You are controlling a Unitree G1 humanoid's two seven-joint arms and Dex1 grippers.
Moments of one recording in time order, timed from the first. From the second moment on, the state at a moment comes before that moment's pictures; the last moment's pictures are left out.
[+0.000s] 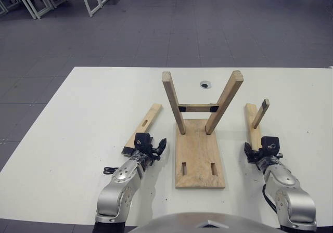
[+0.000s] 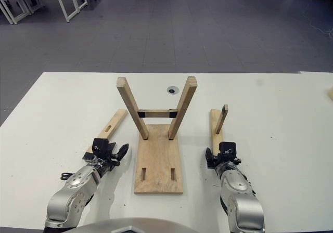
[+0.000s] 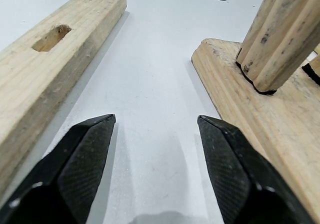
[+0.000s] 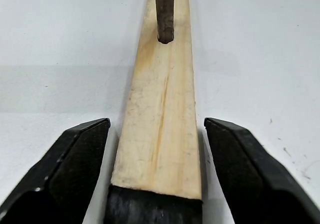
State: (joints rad) left arm 0.26 0.13 -0.07 -0.40 -0.30 0.63 -0.15; right arm 0.29 -0.18 -0.11 -0.48 0.15 0.79 -0.01
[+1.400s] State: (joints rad) left arm -0.13 0.52 0.08 -0.44 -1.72 1.13 -0.44; right arm 0.06 -0.63 -0.18 -0.58 1.70 1.03 0.55
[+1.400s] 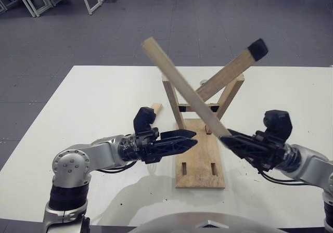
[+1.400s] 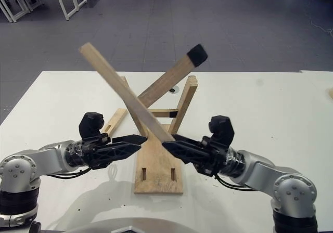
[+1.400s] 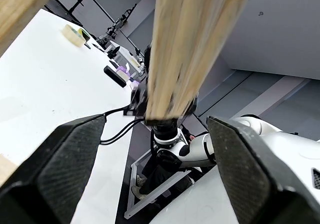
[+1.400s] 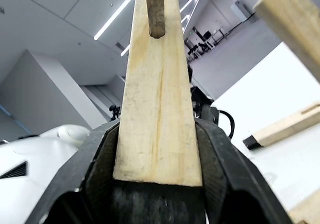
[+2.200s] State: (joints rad) left arm -0.15 0.53 0.00 -0.40 -1.90 0.96 -0.20; right arm 0.08 -0.62 -0.02 -0.58 1.42 0.91 0.65
